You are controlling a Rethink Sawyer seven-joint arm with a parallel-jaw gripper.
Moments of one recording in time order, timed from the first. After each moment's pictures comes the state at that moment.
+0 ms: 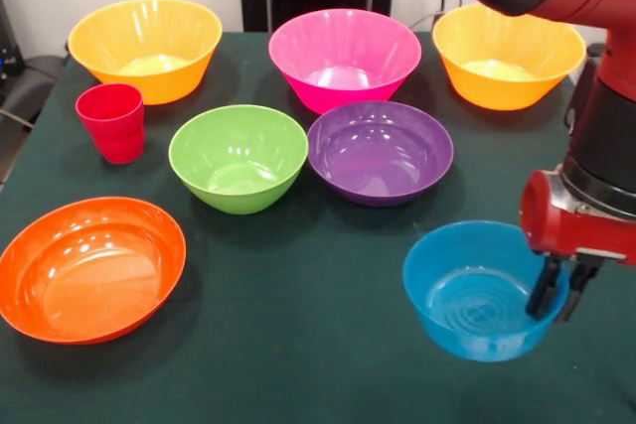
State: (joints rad) arm 0.08 -0.05 -0.19 0.47 0.01 0.97 1.92
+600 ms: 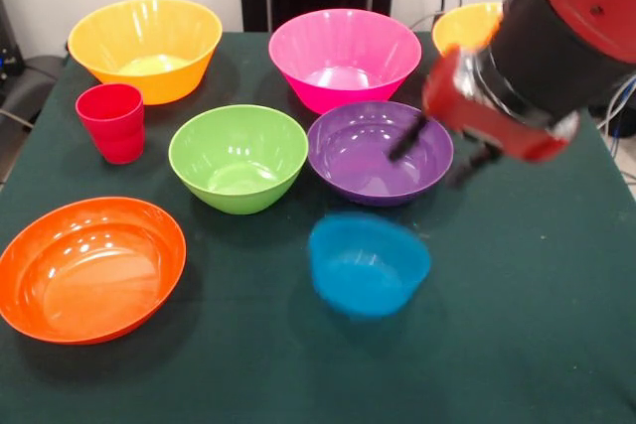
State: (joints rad) arm 0.08 -0.08 -0.40 0.45 -0.02 1.47 1.92
